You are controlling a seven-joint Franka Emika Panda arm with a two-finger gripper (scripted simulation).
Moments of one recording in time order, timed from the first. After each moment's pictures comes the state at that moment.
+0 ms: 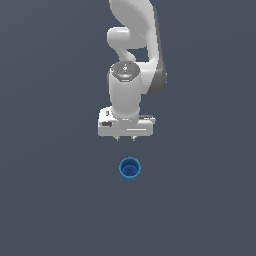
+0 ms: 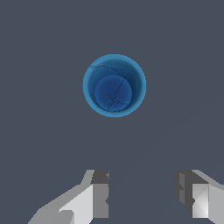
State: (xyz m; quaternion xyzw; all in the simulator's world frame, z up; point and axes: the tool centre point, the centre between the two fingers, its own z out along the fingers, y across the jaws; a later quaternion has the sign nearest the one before) arm 0.007 -0.010 0.166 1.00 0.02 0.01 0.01
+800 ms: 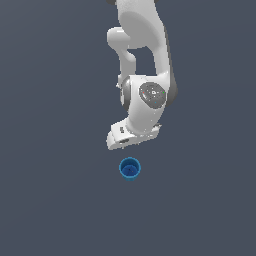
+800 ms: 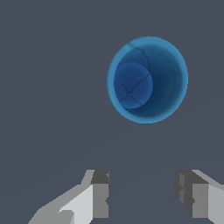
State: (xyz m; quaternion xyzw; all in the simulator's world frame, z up) arm 0.018 0.010 0.136 0.98 0.18 -0.07 0.08
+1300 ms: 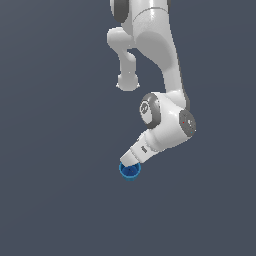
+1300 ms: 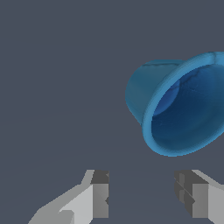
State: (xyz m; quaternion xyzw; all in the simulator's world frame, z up) arm 0.032 0.025 0.105 0.90 0.37 -0.17 0.18
